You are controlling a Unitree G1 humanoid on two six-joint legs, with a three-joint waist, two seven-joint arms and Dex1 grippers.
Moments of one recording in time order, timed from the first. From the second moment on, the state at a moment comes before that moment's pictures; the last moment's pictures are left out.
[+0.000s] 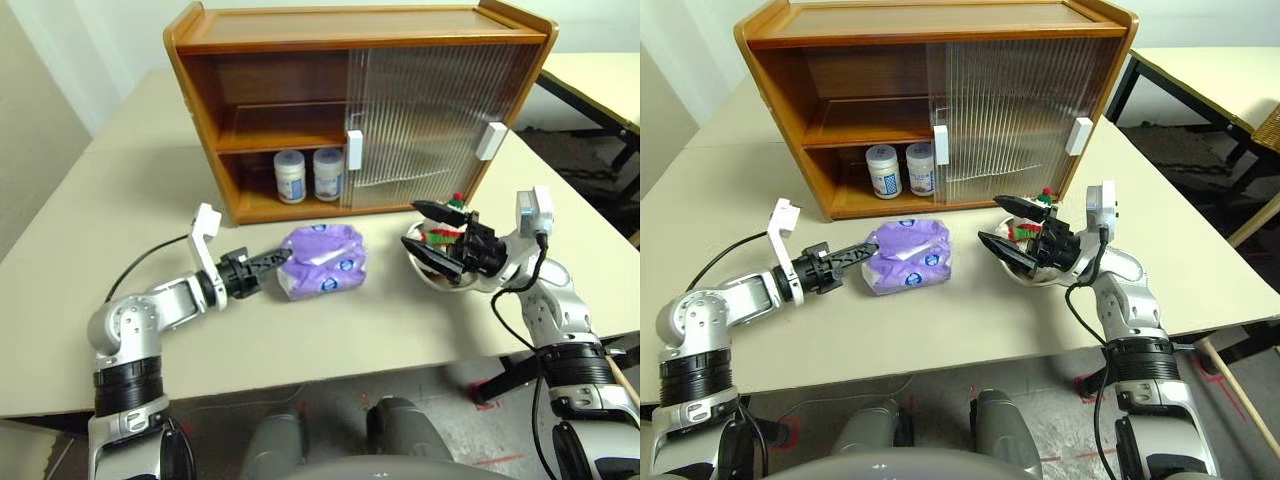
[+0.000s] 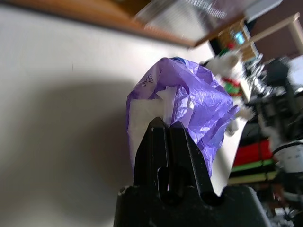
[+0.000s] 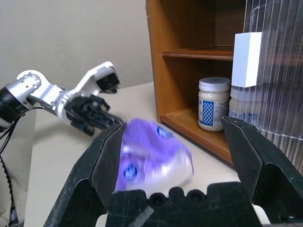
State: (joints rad) left arm -0.26 0.32 0.41 -0.13 -0.87 1.28 -0.47; right arm -0.31 -0.37 -0.09 0.26 0.55 -0.07 1.24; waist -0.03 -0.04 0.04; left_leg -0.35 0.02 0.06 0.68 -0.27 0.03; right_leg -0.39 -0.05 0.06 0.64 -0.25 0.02
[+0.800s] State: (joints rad) left arm -0.65 0.17 0.63 -0.14 -1.25 1.07 0.22; right arm -0.33 -0.31 -0.10 0.31 0.56 -0.09 1.28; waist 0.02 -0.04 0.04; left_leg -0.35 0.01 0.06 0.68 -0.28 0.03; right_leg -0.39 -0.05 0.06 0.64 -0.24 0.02
